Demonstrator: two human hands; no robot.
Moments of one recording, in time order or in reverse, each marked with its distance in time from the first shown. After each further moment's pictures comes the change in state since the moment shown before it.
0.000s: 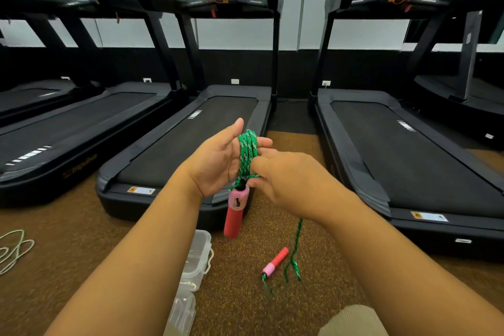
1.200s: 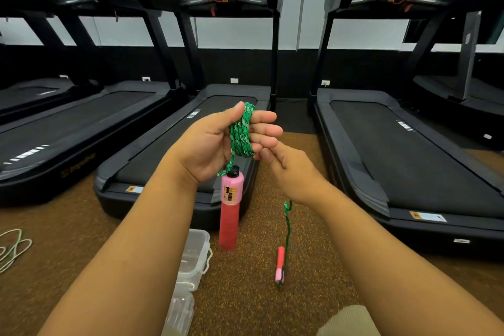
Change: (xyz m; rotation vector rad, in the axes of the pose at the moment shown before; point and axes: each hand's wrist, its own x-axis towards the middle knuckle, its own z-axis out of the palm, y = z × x) left_hand -0.002 0.028 0.004 -0.090 -0.075 0.230; right_hand 0.013 0.035 0.046 0.677 0.211 0.315
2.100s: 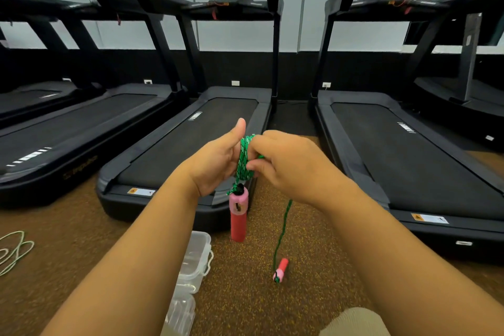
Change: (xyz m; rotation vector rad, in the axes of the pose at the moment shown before) left_hand -0.009 -0.018 0.002 0.349 0.073 -0.204; right_hand -0.006 -0.052 -0.027 -0.546 -0.040 -0.388
